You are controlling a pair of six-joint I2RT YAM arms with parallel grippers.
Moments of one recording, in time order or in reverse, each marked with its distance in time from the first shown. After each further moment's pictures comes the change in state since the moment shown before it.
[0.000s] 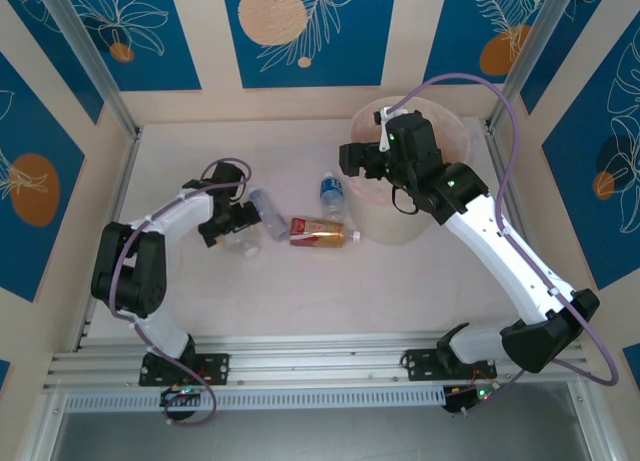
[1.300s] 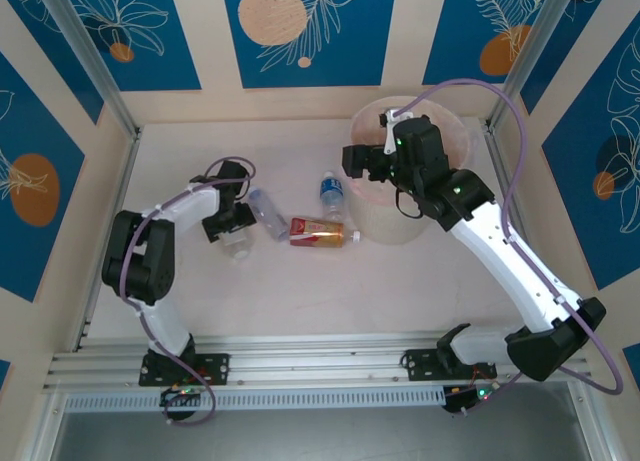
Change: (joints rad) left arm -0.002 0.076 0.063 -0.028 -0.089 0.023; right arm -0.013 -0.056 -0.058 0.043 -0.024 0.012
